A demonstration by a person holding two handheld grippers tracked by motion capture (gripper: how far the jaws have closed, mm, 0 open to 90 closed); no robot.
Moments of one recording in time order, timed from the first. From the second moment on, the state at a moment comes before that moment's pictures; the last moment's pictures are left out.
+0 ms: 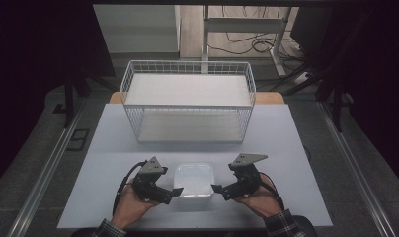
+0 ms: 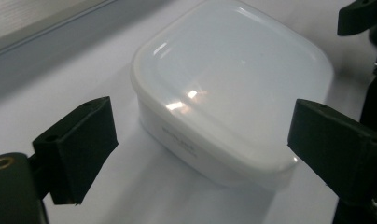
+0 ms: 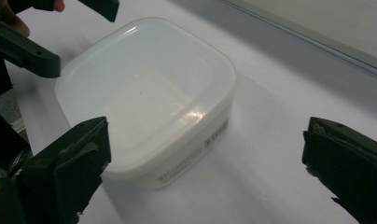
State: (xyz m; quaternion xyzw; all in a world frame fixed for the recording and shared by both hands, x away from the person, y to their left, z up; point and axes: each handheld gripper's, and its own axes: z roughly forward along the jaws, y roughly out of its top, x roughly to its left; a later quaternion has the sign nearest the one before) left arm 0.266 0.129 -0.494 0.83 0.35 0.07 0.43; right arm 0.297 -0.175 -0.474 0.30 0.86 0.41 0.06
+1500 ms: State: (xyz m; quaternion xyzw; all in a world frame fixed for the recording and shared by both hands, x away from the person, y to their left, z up) left arm 0.247 0.137 -0.499 0.76 0.43 0.04 0.48; right arm 0.286 -0.189 -0.475 0.37 0.80 0.48 -0.01
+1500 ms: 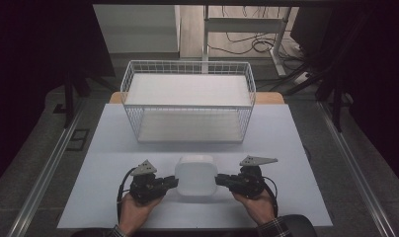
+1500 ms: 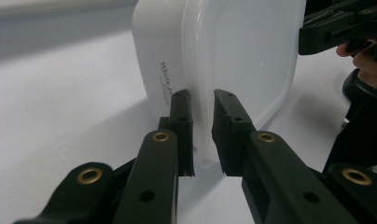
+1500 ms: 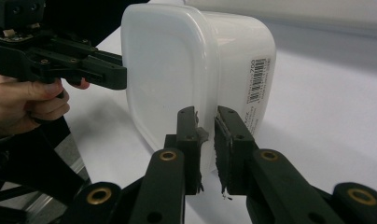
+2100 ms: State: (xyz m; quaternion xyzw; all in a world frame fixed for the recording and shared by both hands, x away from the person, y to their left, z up) left arm 0.282 0.144 -0.470 0.76 0.42 0.08 0.49; right arm 0.322 -0.177 -0.452 0.36 0.80 0.49 0.03
